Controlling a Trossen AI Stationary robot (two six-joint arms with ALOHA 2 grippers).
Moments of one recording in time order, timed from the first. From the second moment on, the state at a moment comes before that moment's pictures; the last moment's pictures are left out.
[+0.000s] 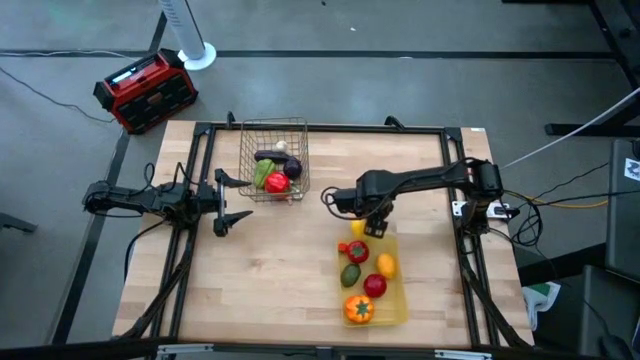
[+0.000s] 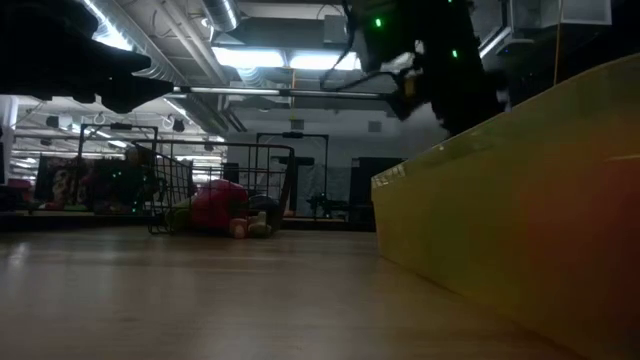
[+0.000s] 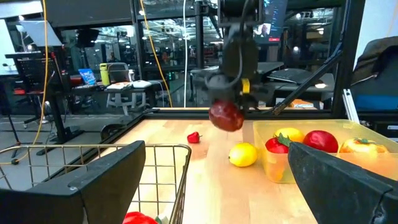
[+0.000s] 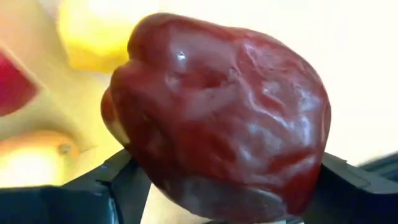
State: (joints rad) left arm -0.12 0.01 0.01 0.05 -0.30 0.06; right arm 0.01 1.88 1.52 -1.44 0.09 0.34
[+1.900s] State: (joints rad) left arm -0.12 0.01 0.01 0.05 -0.30 0.06; right arm 0.49 1.88 1.53 -1.02 0.00 0.55
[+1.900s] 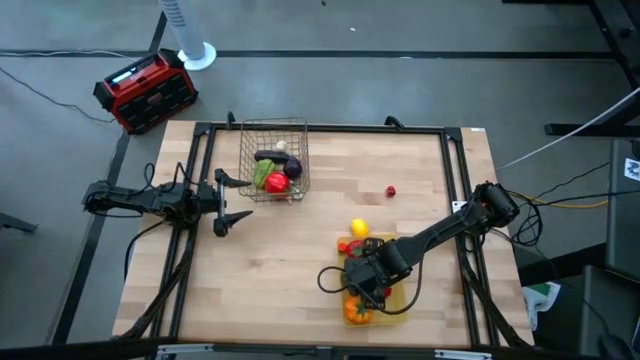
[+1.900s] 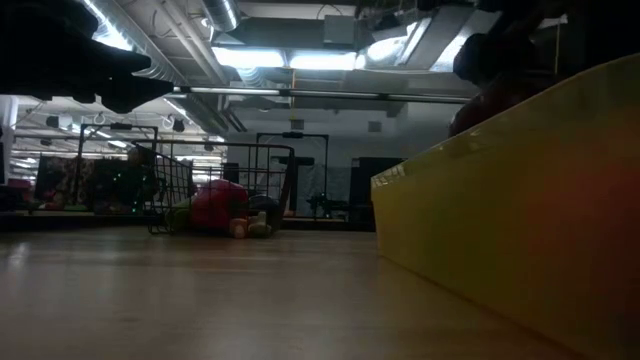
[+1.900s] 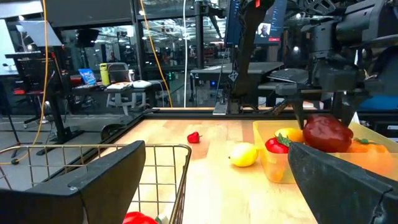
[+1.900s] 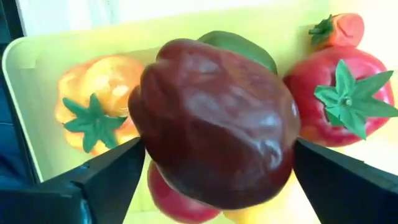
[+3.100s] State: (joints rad) left arm -0.12 0.01 0.01 0.05 -0.30 0.06; right arm -0.05 1.88 1.61 -1.25 -0.05 0.44
